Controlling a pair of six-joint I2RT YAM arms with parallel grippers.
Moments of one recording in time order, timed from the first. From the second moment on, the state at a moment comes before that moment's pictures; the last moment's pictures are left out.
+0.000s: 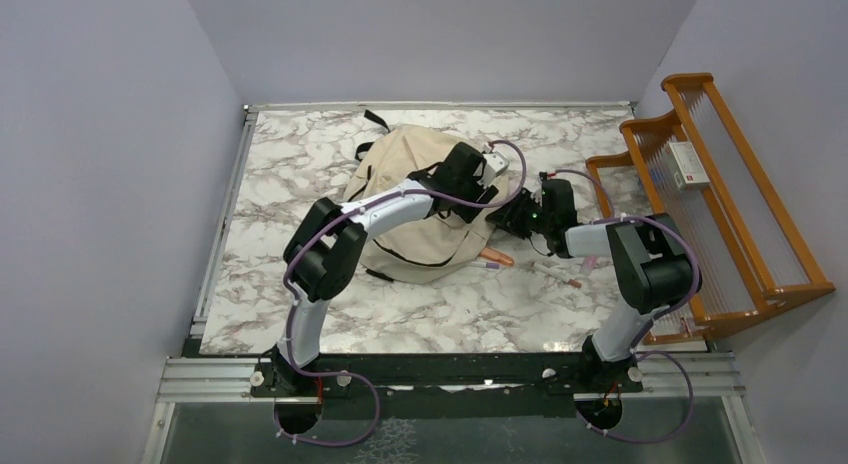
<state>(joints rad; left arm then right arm) -0.75 2.04 1.56 -0.29 0.03 0.13 0.23 1.73 0.66 0.46 -0.36 0.77</state>
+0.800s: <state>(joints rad) -0.83 2.15 1.65 -0.34 -0.27 0.24 0.22 1.74 0.64 0.50 -0.41 0.79</state>
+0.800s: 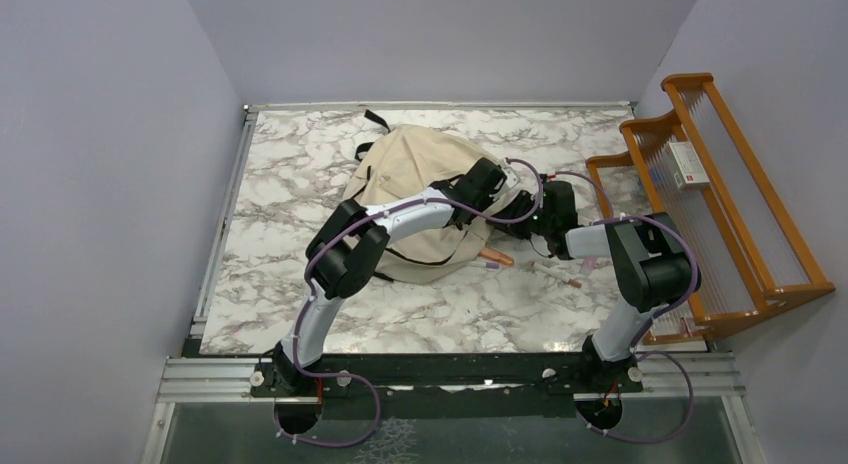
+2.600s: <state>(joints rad) -0.46 1.88 1.46 -0.26 -0.19 0.02 0.20 1.76 0.63 0.60 -0.48 0.82</state>
